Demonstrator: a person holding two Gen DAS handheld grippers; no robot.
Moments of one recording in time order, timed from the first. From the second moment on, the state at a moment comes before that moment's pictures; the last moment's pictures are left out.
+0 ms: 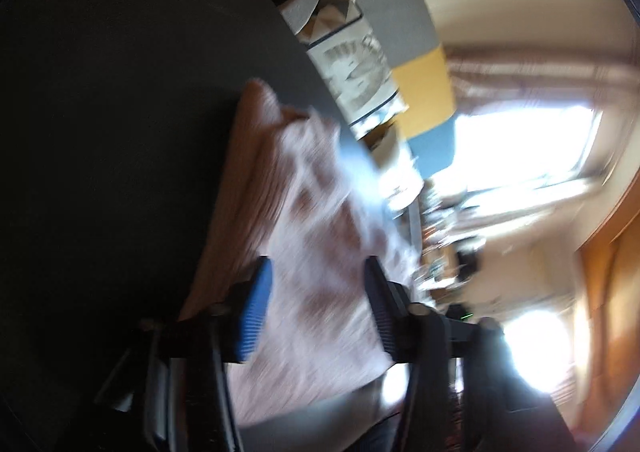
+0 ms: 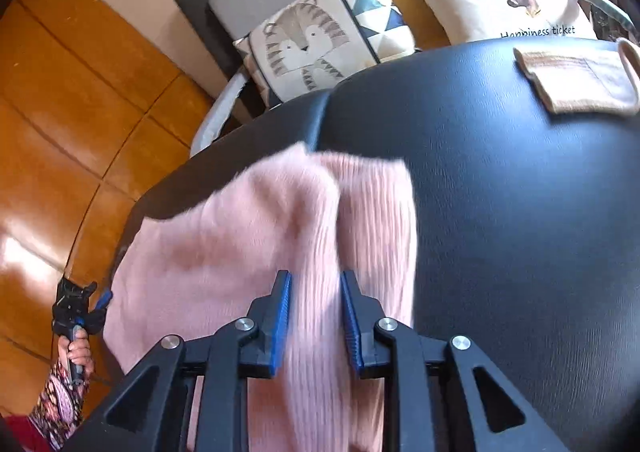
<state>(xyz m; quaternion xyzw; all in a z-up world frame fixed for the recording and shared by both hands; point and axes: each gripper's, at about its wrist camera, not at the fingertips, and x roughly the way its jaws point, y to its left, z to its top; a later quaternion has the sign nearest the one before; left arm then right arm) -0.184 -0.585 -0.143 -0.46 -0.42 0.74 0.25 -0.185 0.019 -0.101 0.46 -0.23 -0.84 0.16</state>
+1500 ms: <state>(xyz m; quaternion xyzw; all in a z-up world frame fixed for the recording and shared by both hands) -0.106 -0.577 -0.137 -0.45 -0.18 0.86 0.18 -0.048 0.044 -0.119 0.43 -0.33 -0.82 0.20</state>
